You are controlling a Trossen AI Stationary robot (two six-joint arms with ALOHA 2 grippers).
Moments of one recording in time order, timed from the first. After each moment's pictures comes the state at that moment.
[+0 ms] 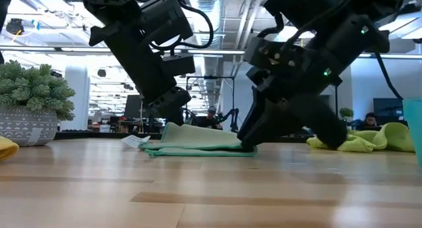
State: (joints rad) left arm -0.09 1.75 0.90 -0.17 -0.69 -0.32; right arm 0.34 1.87 0.89 0.06 0.45 -0.21
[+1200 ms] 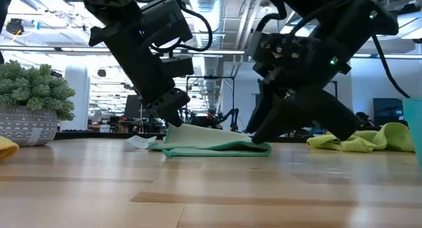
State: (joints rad) left arm -0.08 1.75 0.90 -0.19 -0.68 -0.35; right arm 0.38 1.85 0.96 -0.15 0.52 -0.11
